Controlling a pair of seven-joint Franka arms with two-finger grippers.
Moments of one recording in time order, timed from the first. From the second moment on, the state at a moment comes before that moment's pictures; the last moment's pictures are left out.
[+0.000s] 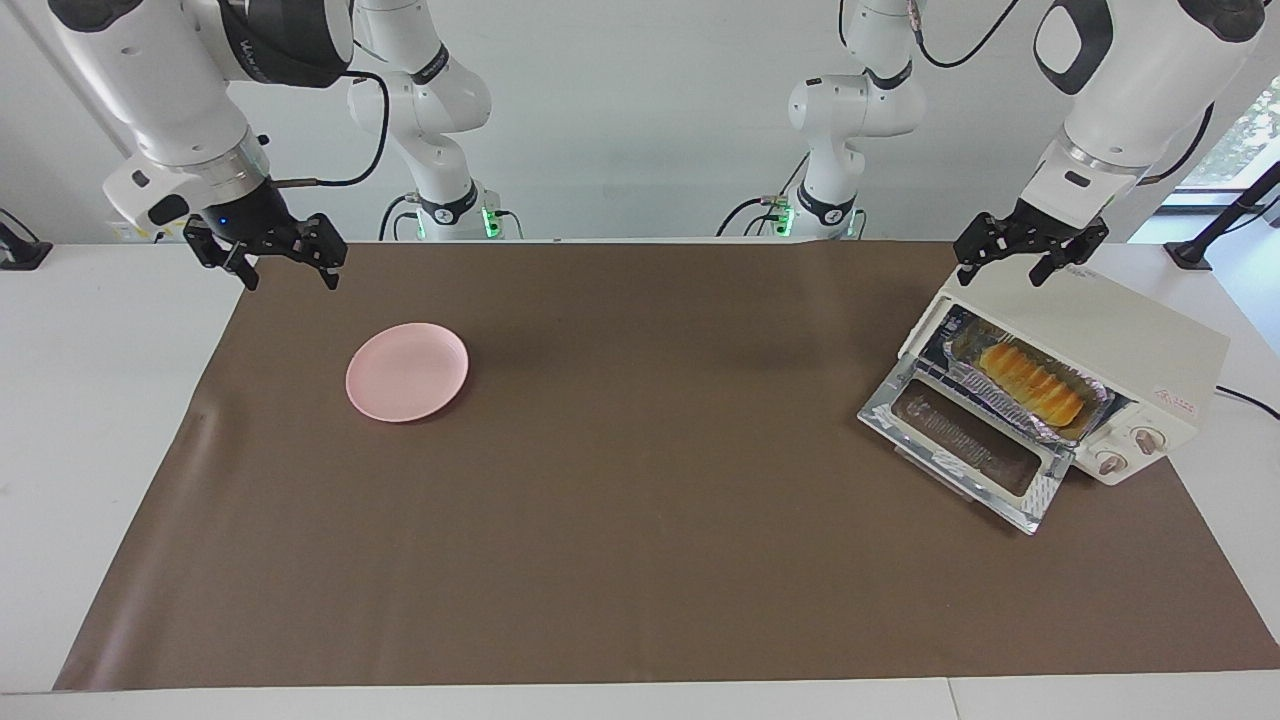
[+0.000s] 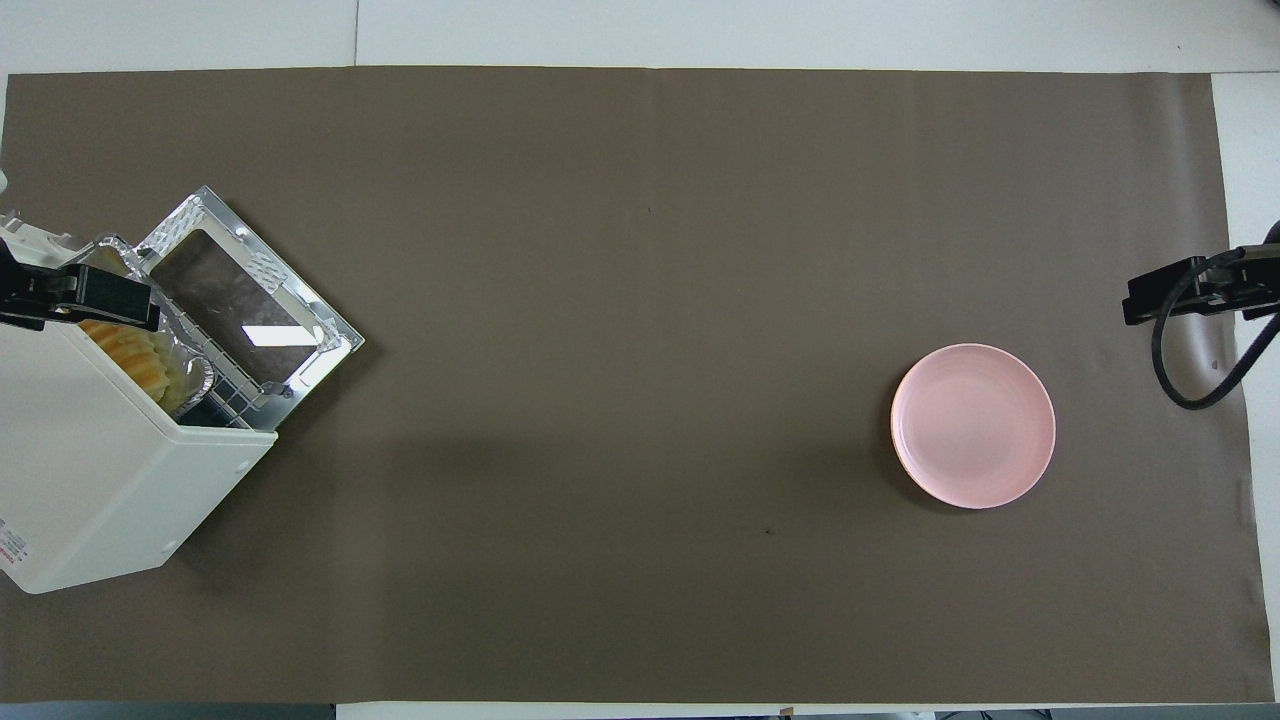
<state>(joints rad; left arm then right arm) -0.10 -0.02 0.05 -1.63 0.00 1.57 0.04 0.06 0.00 -0.10 -1.61 -0.04 1.56 -0.05</state>
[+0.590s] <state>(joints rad) -0.10 -0.02 0.05 -1.63 0.00 1.57 0.05 0.06 0.00 -0.10 -1.61 -0.04 1.56 -0.05</state>
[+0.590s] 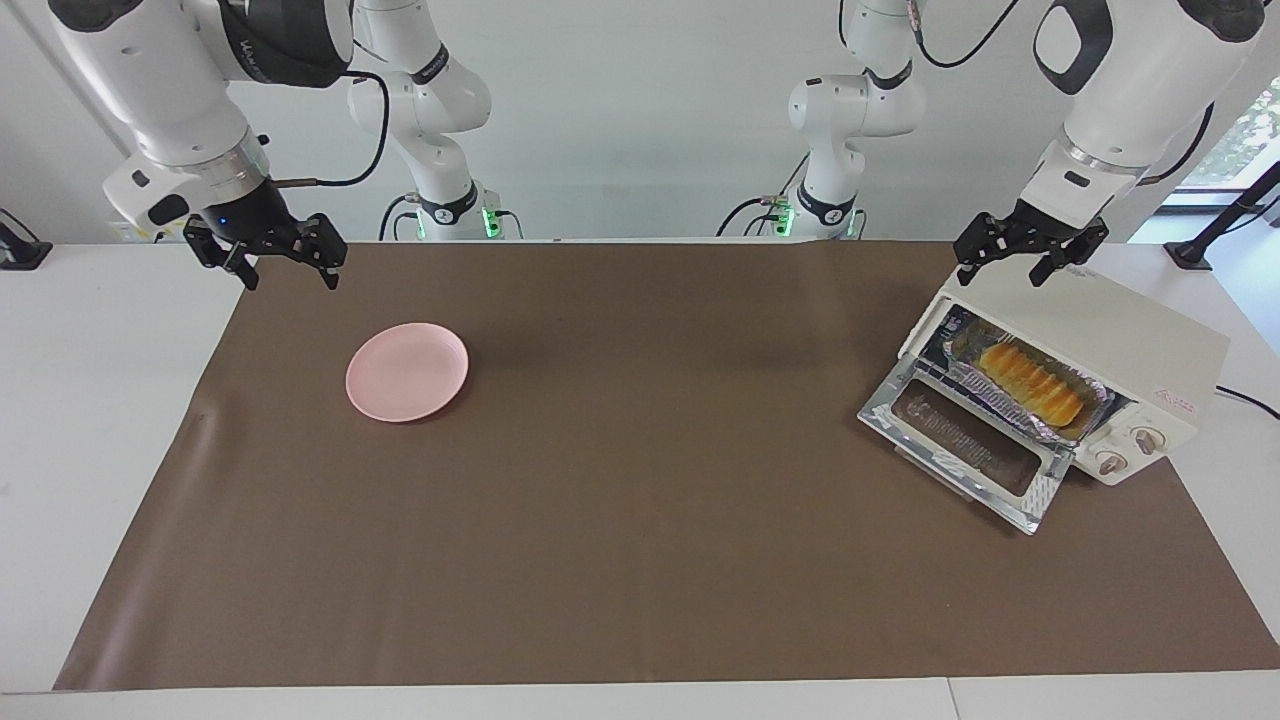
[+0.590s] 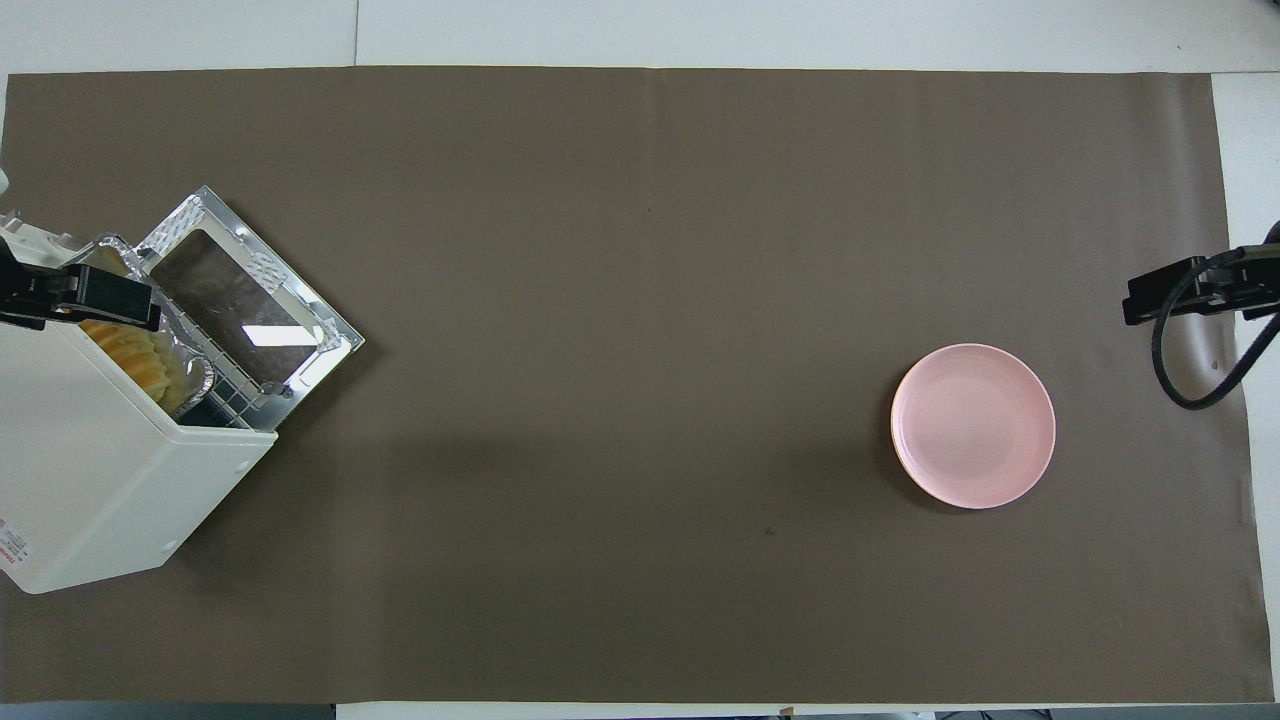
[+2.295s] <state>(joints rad) -0.22 0.41 0.04 -1.40 0.22 1.66 -0.51 0.06 0.00 -0.10 -1.61 -0.04 1.56 -0.05</state>
